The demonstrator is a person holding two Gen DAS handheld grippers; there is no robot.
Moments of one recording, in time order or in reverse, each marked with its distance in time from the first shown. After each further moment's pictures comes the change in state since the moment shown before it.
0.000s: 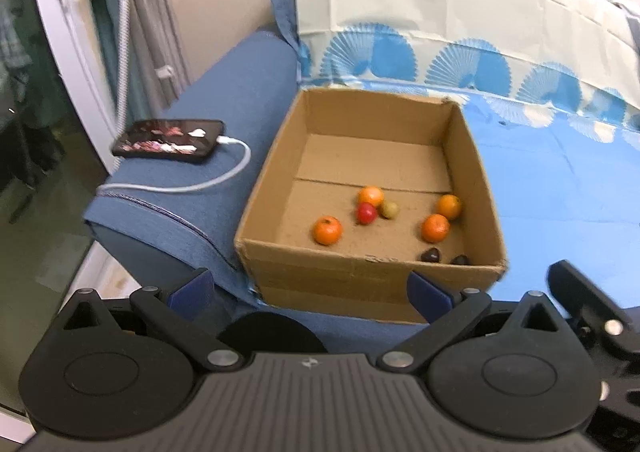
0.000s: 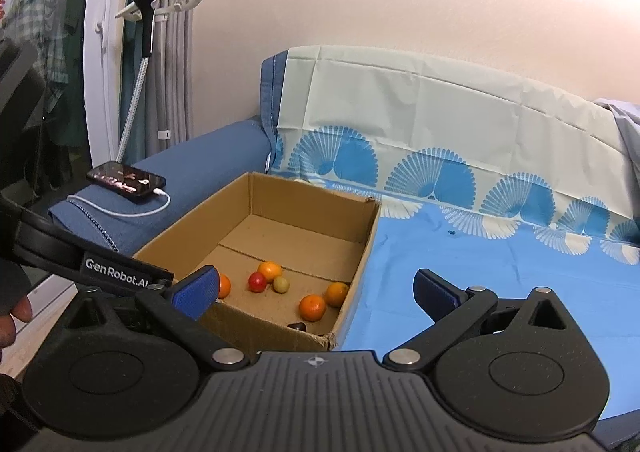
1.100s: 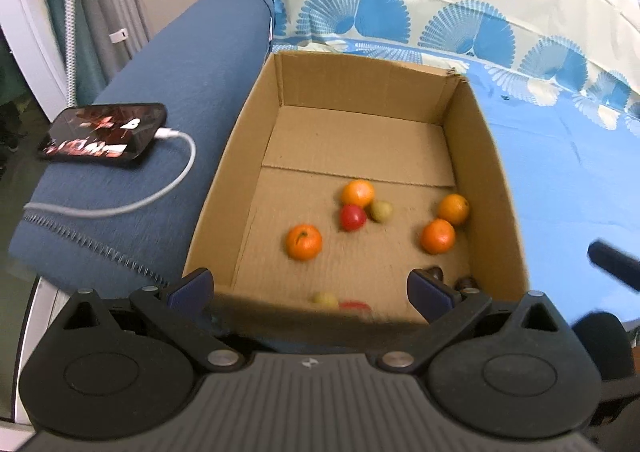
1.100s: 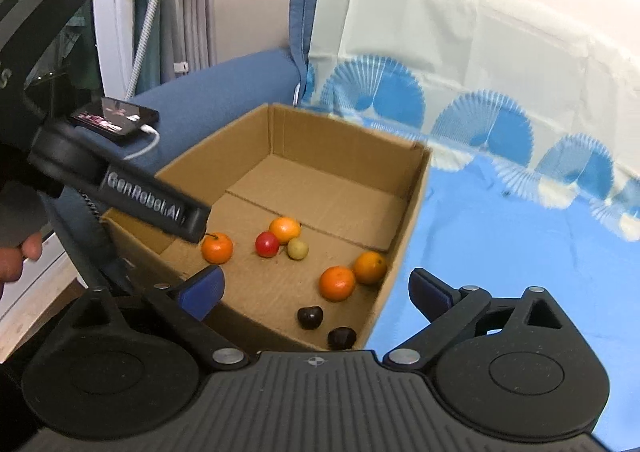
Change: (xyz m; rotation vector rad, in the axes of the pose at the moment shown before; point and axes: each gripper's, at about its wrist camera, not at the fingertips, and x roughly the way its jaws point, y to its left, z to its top) left arm 0.087 -0.008 0.048 0.004 0.160 -0.102; right arm 0.105 0.000 0.003 -0.072 0.175 0.097
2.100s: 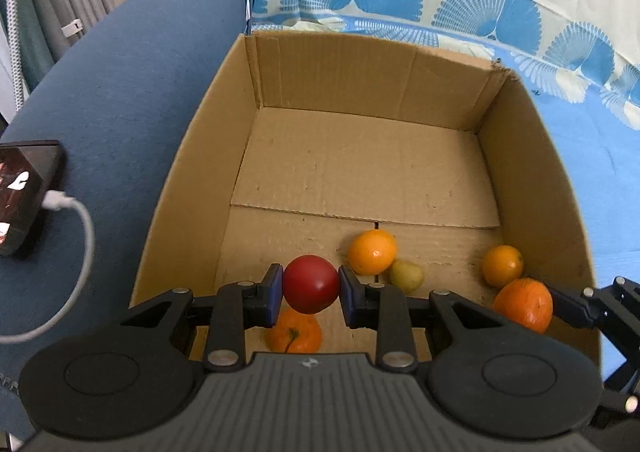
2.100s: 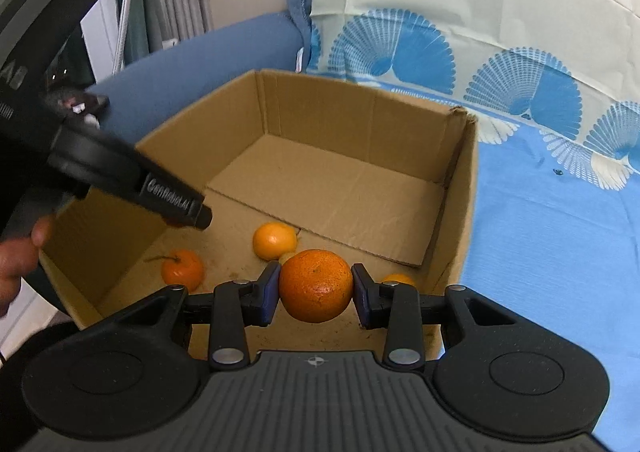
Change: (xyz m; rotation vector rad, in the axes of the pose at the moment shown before) left arm 0.140 -0.002 0.071 0.028 0.071 -0.019; right arm 0.143 -0.029 0.014 0.046 0.131 0.110
